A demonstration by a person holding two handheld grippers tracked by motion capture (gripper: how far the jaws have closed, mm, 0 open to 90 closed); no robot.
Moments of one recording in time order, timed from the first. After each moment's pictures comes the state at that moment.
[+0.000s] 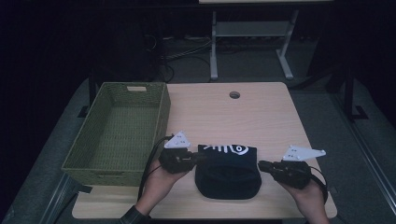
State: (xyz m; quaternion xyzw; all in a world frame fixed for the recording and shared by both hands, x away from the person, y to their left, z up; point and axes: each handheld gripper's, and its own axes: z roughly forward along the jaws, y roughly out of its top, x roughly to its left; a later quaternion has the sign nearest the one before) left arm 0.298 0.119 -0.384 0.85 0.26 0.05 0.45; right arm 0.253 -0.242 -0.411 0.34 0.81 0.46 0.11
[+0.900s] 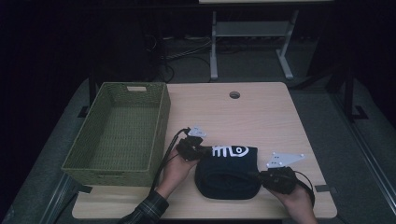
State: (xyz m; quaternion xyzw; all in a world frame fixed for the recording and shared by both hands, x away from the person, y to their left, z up) left arm 0.349 0.082 -0.435 0.87 0.30 0.05 0.38; right arm 0.249 -0.214 -0.436 0.32 0.85 0.42 0.07
